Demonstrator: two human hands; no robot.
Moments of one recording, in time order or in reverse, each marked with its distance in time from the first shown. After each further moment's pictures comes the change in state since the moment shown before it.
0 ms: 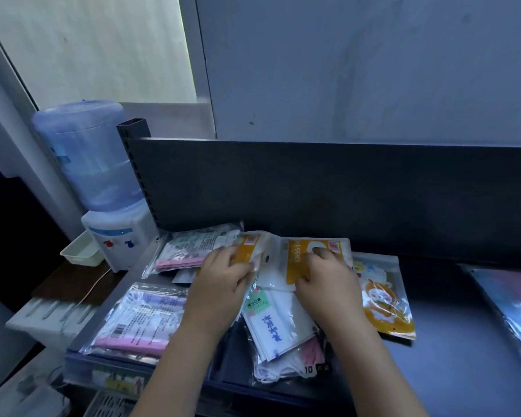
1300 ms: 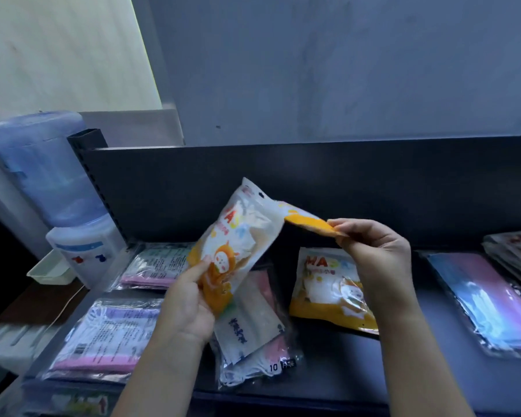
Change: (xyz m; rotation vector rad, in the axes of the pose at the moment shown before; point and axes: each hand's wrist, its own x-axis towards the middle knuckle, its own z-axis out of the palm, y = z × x) left_hand 0.019 0.066 -0.020 -1.691 0.080 -1.143; right_hand -0.014 0.086 -0.072 1.395 0.390 0.048
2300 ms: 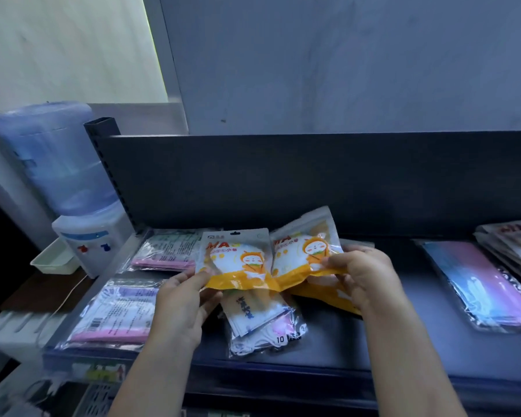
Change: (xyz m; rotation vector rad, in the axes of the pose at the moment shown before) left_hand -0.027 -0.002 -0.045 0.228 0.157 0.123; right_hand -0.024 0.012 0.013 -0.104 0.136 0.717
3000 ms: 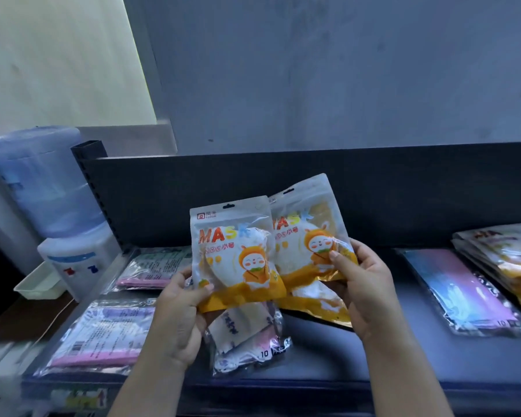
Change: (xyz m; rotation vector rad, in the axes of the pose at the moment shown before) left_hand -0.020 0.000 0.016 0.006 -0.323 0.122; right_hand -0.022 0.004 -0.028 0.235 -0.135 -0.375
